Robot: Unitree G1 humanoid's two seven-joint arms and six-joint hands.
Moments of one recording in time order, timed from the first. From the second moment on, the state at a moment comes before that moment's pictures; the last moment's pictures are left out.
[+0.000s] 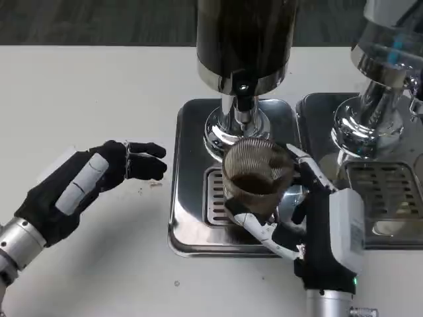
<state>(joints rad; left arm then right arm) -0.34 0.43 0.17 0.90 -0.23 -0.63 -0.85 -0.03 -0.03 0.36 0.53 -0.68 -0.47 -0.94</state>
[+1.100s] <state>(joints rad) -0.23 0.45 0.13 0.66 -0.22 -0.81 -0.86 0.29 -0.10 0.26 0.12 -0.69 -0.46 -0.83</state>
